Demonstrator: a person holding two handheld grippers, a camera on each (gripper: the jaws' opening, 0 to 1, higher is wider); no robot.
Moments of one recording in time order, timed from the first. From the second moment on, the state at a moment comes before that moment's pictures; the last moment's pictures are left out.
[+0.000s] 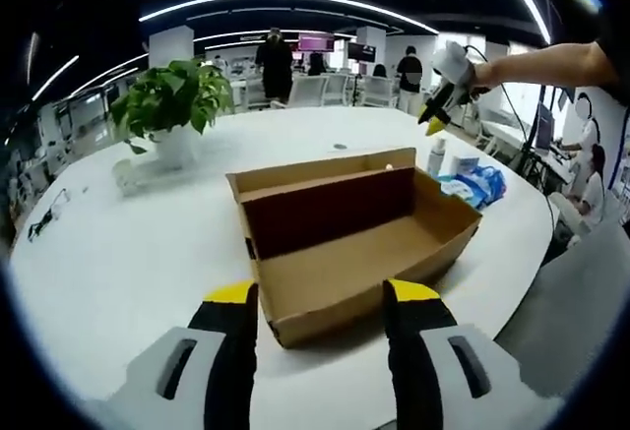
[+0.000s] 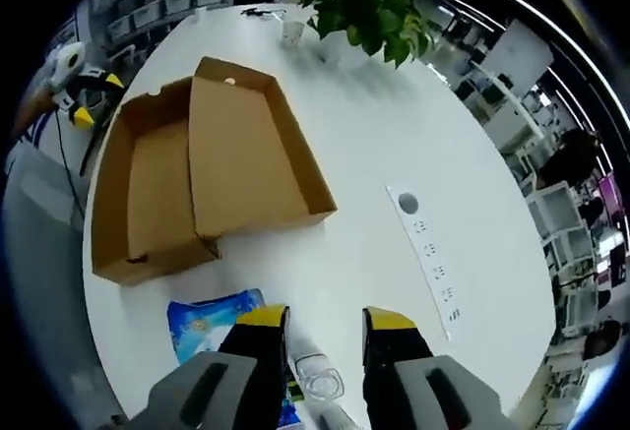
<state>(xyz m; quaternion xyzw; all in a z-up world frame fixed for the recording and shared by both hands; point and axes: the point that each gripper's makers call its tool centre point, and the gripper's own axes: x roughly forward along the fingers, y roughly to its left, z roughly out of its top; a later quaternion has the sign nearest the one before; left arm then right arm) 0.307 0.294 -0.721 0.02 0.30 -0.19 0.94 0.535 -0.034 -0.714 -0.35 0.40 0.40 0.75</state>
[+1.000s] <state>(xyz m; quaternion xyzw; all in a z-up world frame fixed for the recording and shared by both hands) 0.325 0.327 -0.755 -0.01 0.36 -0.09 0.93 0.544 0.013 -0.734 -0.16 0.44 0.33 0.82</state>
